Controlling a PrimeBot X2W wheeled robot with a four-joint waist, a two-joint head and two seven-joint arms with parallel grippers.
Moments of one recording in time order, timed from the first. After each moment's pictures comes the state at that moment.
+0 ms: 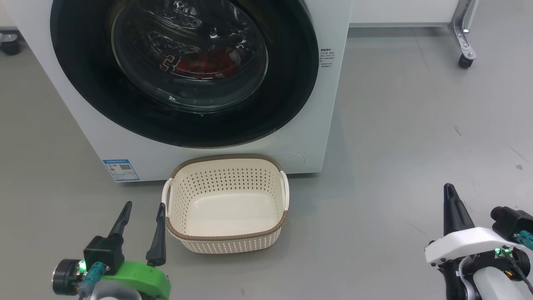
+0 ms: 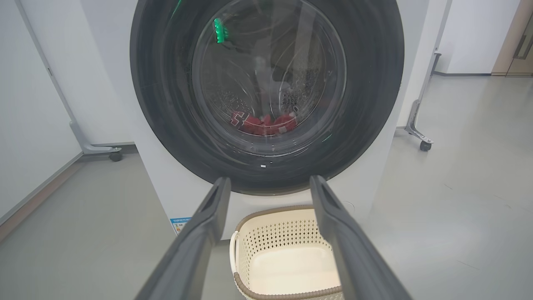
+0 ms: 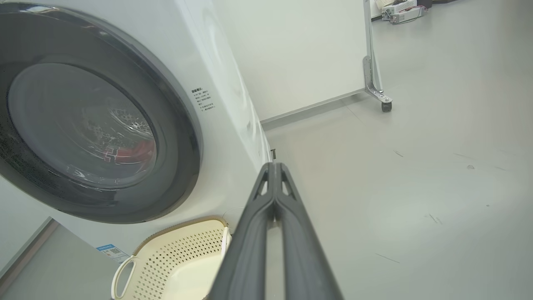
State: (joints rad) left arm -0.07 0.13 -0.25 0.27 -0.37 0.05 -0.25; right arm -0.06 -0.19 0.19 0.31 0.68 0.02 -0.24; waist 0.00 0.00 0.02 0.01
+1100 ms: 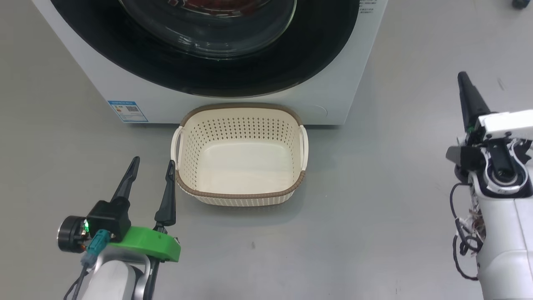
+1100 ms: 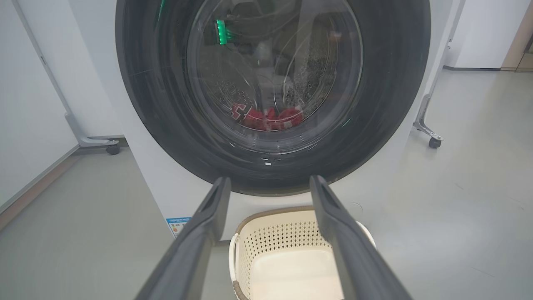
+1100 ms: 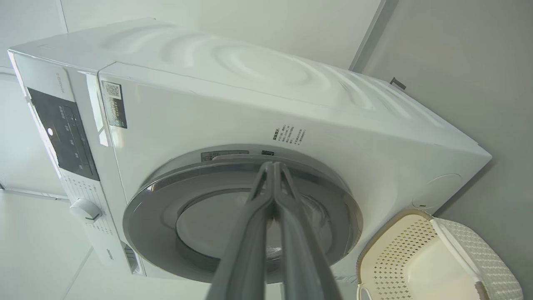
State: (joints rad) left arm -0.18 0.09 -0.25 0.22 -0.33 0.03 -0.25; right arm -0.46 -0.08 -0.07 0.35 1.43 0.09 0.13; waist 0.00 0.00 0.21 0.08
